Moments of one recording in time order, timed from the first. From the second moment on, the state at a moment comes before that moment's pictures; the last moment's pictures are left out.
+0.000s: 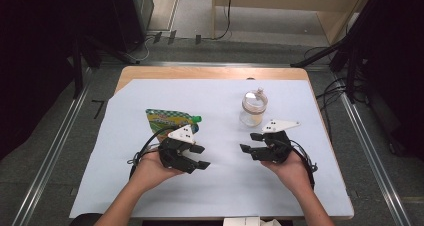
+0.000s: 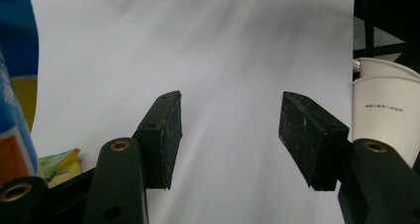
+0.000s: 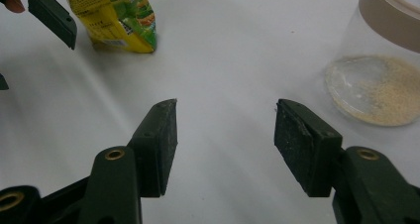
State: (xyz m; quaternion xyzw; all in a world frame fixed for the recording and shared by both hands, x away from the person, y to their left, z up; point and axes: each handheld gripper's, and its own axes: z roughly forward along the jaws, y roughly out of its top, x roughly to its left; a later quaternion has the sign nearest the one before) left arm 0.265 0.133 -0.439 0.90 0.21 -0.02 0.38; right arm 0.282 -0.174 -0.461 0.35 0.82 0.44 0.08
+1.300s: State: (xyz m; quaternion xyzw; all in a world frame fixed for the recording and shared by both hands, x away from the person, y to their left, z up) left arm 0.264 0.137 -0.436 0.89 0.21 -0.04 0.40; right arm 0.290 -0.185 -0.463 0.36 0.81 0.45 0.09
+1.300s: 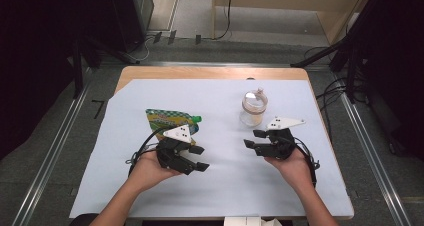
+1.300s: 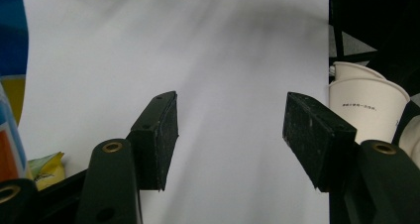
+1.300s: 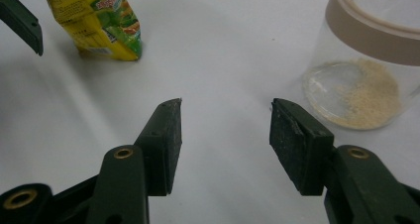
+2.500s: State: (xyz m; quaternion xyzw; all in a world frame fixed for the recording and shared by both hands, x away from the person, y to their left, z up) left arm 0.263 0.135 -0.438 0.89 0.21 -0.05 0.40; right arm 0.373 -0.198 -0.482 0.45 0.76 0.45 0.16
